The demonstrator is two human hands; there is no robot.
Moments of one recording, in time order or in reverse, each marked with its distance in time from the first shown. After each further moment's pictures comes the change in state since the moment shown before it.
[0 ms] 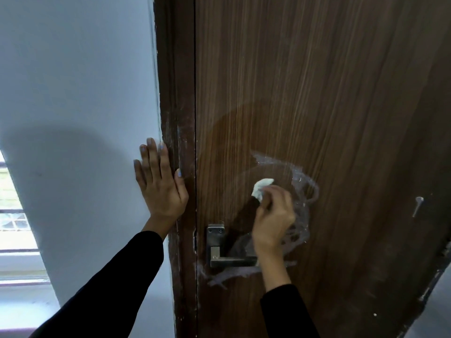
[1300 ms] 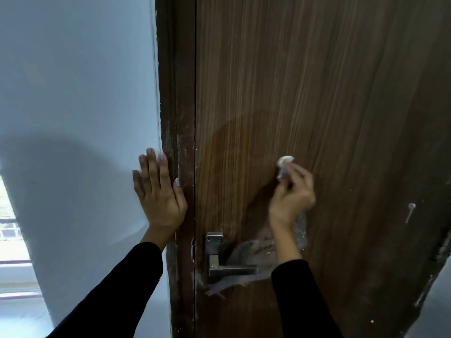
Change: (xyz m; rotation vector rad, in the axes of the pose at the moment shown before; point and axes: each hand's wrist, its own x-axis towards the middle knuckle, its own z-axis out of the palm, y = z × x) left_hand -0.002 0.001 0.000 -0.030 0.002 -0.009; right_hand 0.062 -0.006 0.002 0.079 0.238 0.040
